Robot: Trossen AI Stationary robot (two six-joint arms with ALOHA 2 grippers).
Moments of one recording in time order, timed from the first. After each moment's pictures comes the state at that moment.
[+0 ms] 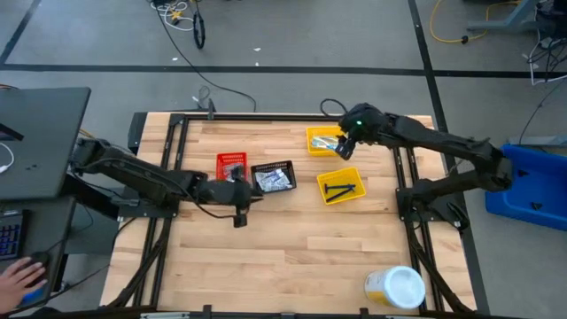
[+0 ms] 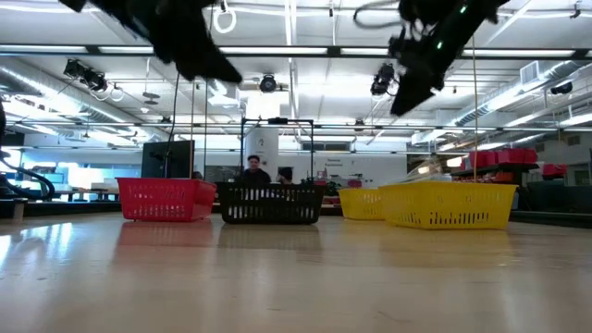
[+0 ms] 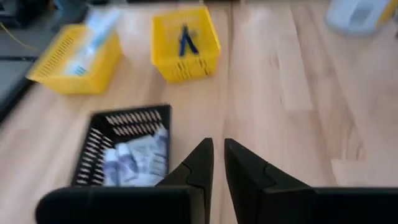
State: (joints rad) left arm -0.22 1.25 0.73 -0.05 -0.35 -0.12; right arm -0.47 1.26 1.04 -0.65 0.27 -0.07
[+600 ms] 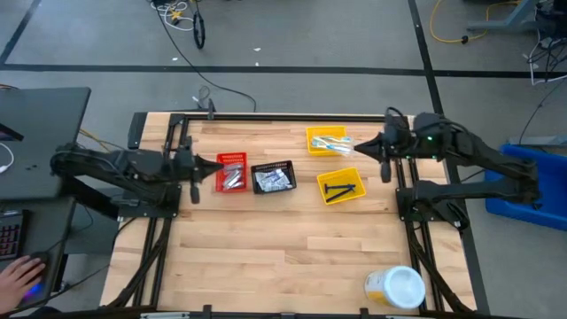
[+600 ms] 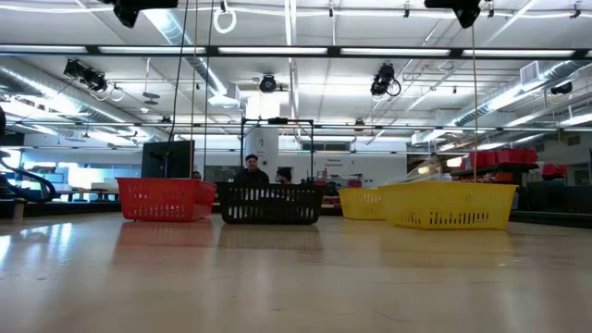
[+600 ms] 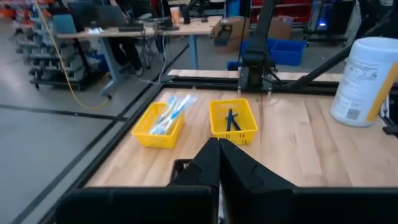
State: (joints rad) left arm -0.22 0.61 0.73 -0.35 -0.50 -0.06; right arm -0.25 0.79 1.04 -0.64 -0.07 -0.02
